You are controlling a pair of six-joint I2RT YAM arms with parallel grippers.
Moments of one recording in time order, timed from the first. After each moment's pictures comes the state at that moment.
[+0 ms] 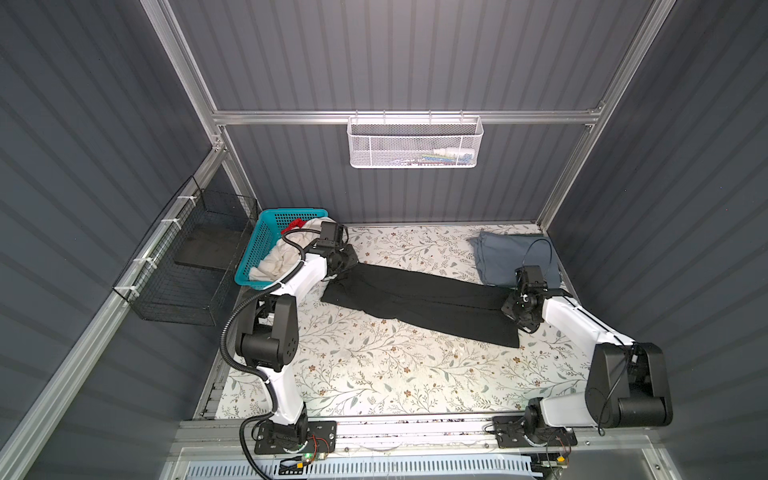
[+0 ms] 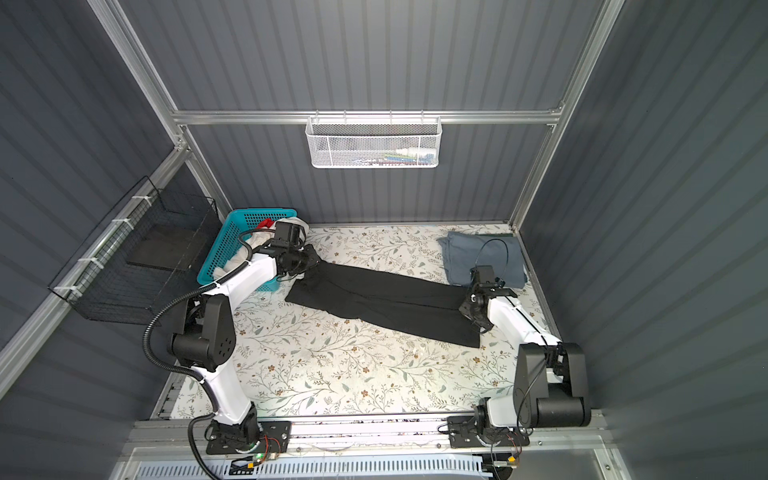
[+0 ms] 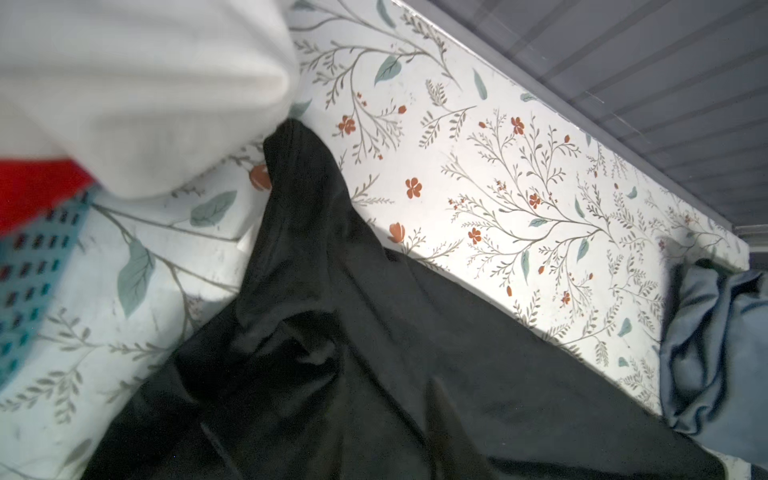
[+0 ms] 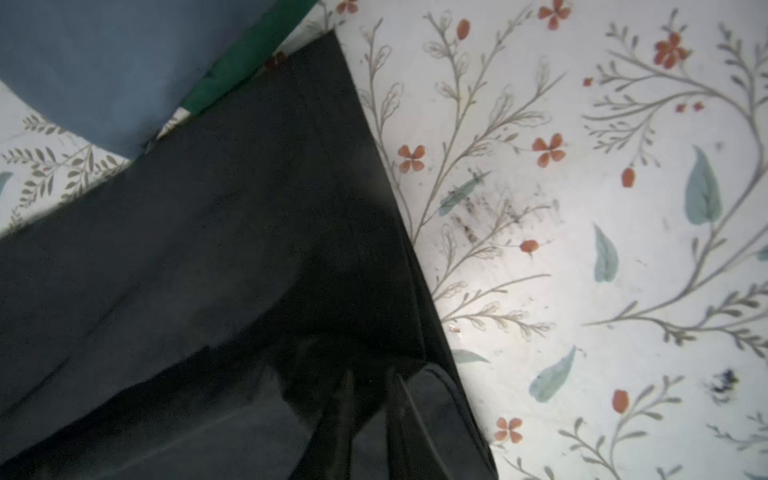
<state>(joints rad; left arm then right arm) -0.24 1.86 1.44 -0.44 0.08 -0.59 0.02 1.40 0.84 -0.63 0.14 0.66</state>
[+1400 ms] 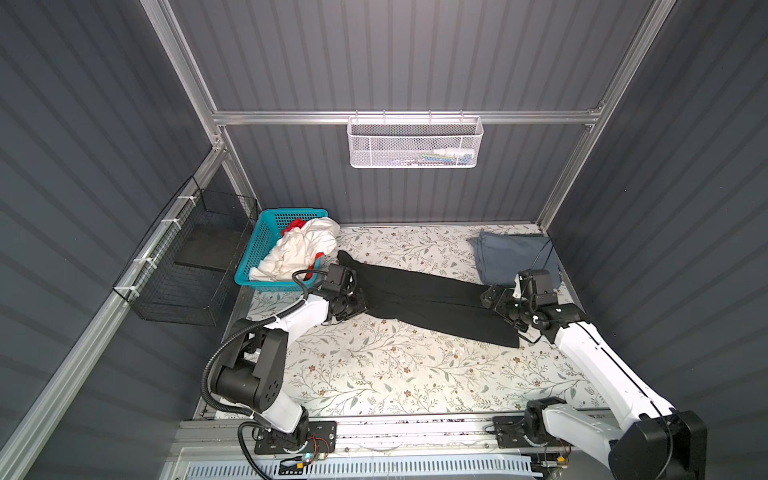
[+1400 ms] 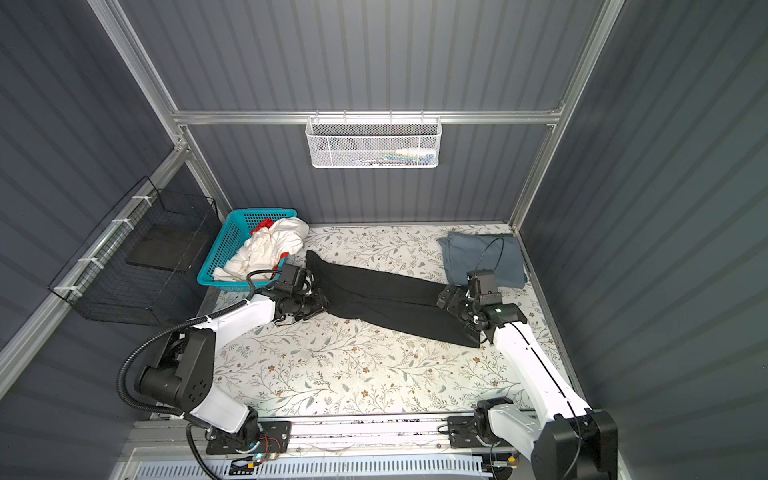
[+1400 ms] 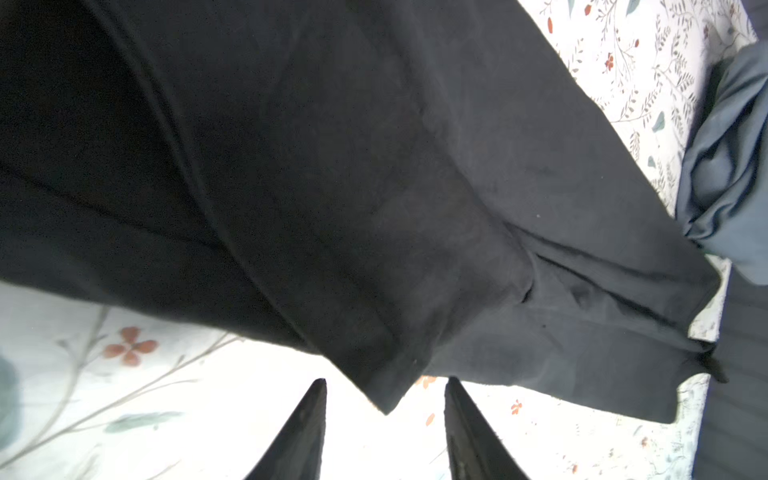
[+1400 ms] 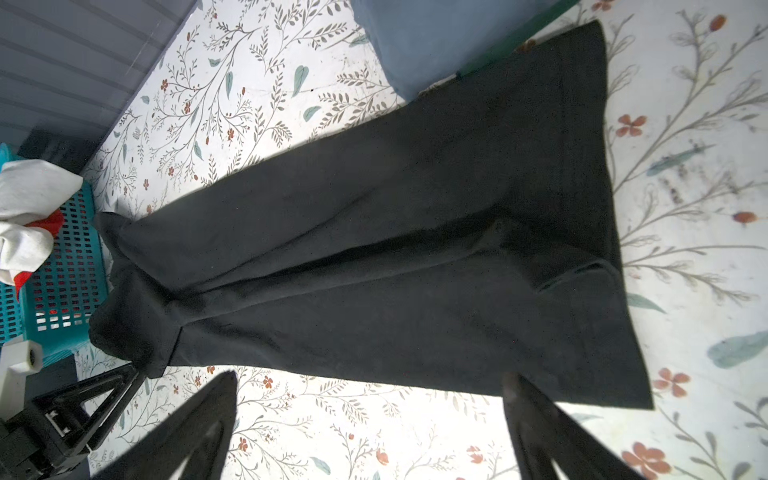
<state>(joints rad) -0.37 1.60 0.91 -0.32 0.25 -0.65 0.16 1.08 0.80 -0.61 -0.09 0.70</state>
